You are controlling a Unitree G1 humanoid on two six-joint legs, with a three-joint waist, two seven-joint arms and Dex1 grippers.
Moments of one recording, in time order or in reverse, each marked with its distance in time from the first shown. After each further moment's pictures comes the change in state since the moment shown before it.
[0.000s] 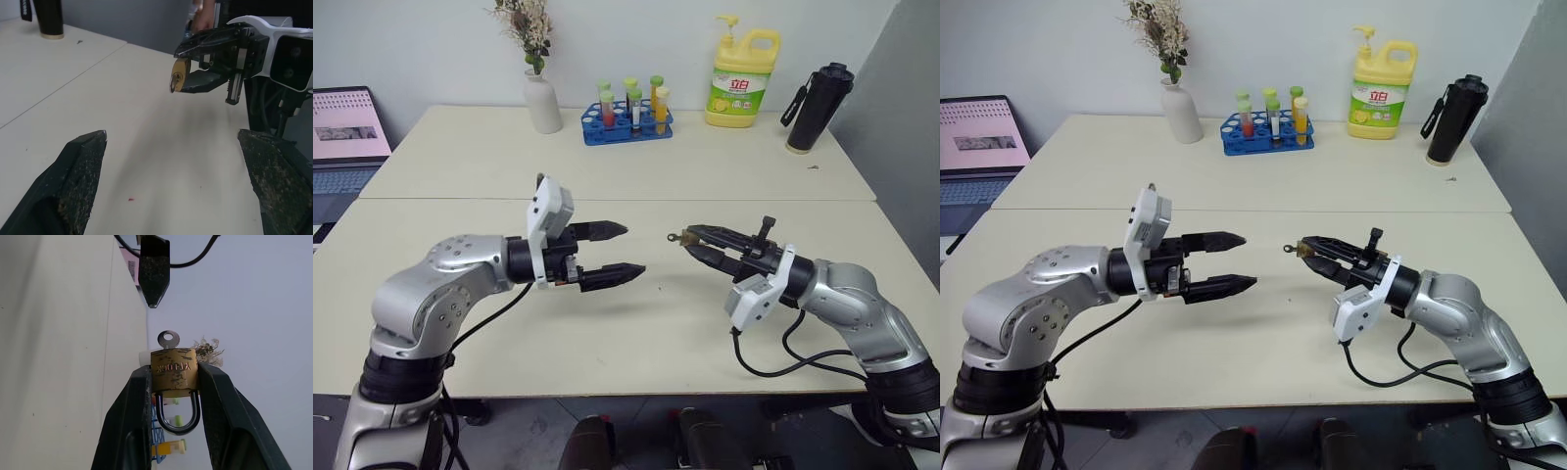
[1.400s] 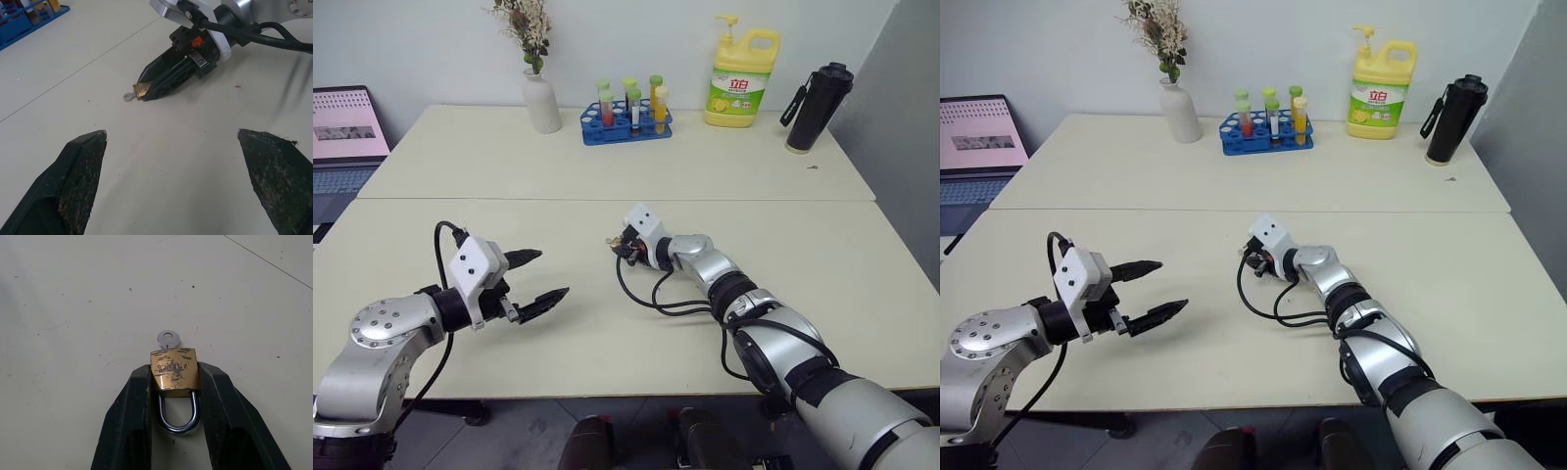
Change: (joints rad) left arm 0.526 0.089 0.225 0.019 0.332 -0.450 0.036; right arm -0.737 0.724 0.059 1.408 0.311 0.640 0.144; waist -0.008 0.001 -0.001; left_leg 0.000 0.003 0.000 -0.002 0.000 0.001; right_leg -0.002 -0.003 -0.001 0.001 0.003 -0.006
